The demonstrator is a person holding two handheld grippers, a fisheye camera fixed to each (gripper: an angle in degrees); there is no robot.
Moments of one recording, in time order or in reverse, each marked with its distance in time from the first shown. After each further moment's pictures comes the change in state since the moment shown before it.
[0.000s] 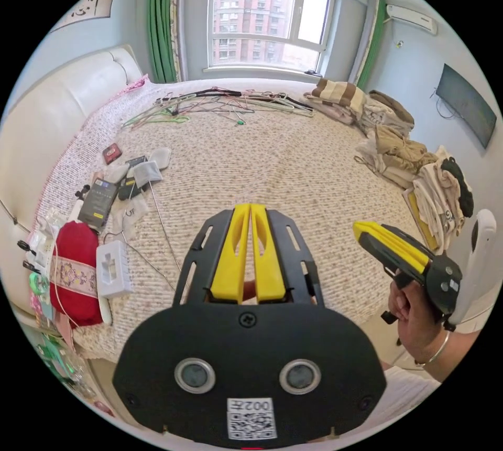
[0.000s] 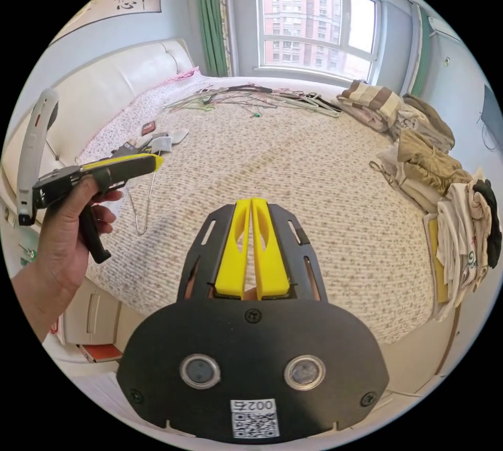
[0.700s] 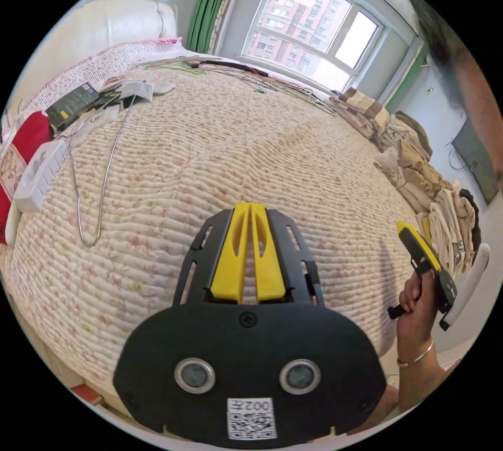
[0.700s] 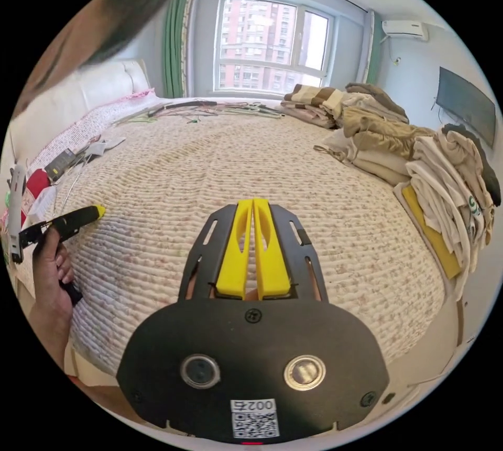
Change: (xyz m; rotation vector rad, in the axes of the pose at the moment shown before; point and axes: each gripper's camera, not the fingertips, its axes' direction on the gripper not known) left arm -0.061 0.096 0.166 0.099 0.093 -0.256; right arm 0.005 0.129 0.052 0.211 0.235 0.104
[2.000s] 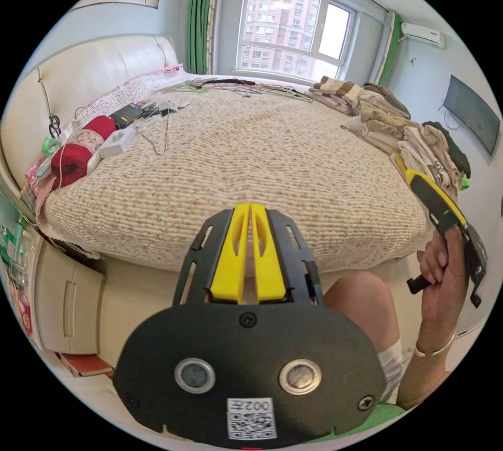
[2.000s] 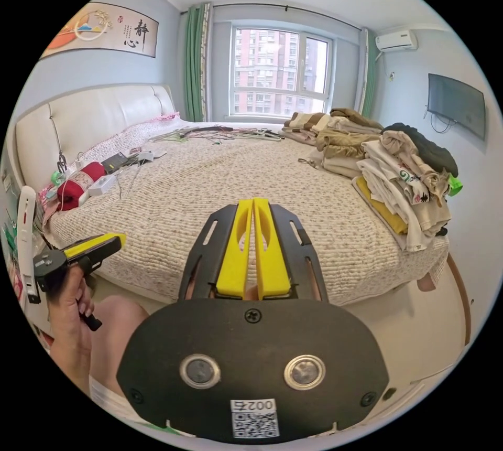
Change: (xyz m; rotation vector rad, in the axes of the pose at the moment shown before) left arm 0.049 0.230 -0.104 0.020 -0.168 0.114; right arm 0.029 0.202 -0.272 0.109 -0.105 0.006
